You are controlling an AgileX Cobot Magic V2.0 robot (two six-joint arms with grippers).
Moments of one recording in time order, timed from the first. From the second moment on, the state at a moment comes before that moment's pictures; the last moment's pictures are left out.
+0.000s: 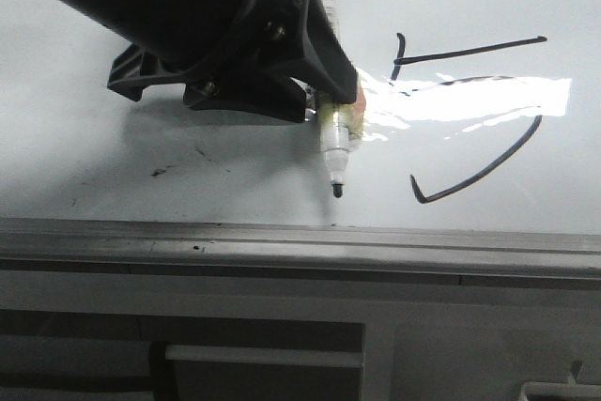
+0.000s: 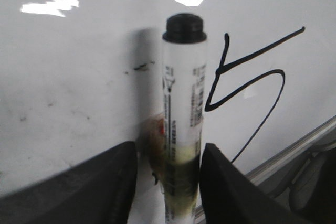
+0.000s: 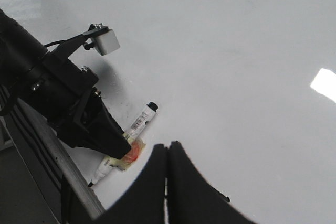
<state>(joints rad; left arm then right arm) -0.80 1.47 -0.89 -0.76 0.18 0.22 1.15 0.64 -0.87 -0.85 0.84 0.53</state>
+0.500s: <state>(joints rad) -0.80 1.47 -0.89 -0.76 0.18 0.22 1.15 0.64 -0.87 -0.85 0.84 0.53</state>
